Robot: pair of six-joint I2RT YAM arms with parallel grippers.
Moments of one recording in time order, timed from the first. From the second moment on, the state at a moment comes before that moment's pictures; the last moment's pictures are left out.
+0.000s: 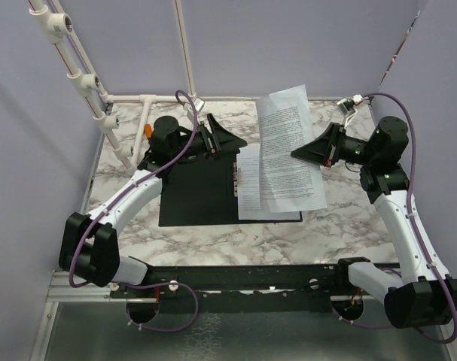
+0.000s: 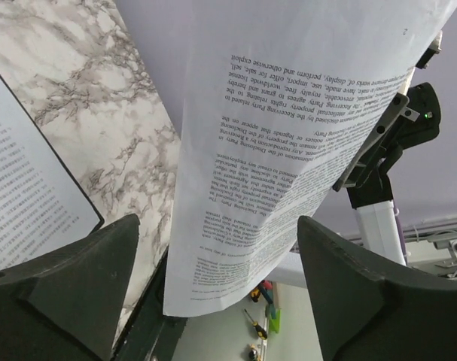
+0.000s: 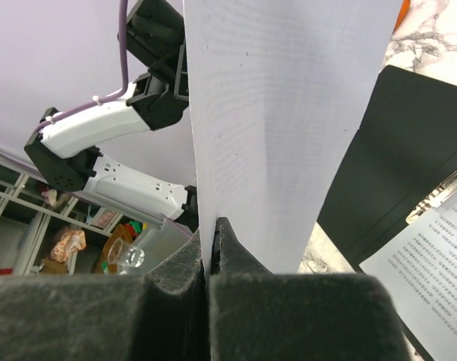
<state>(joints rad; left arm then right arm) -0.41 1.39 1.02 0.33 0.80 -1.10 0.06 1.06 1.03 -0.01 -1.17 0.73</state>
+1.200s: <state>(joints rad) -0.42 1.25 0.82 1.02 0.85 -1.45 0.25 1.08 1.06 0.58 -1.12 1.29</state>
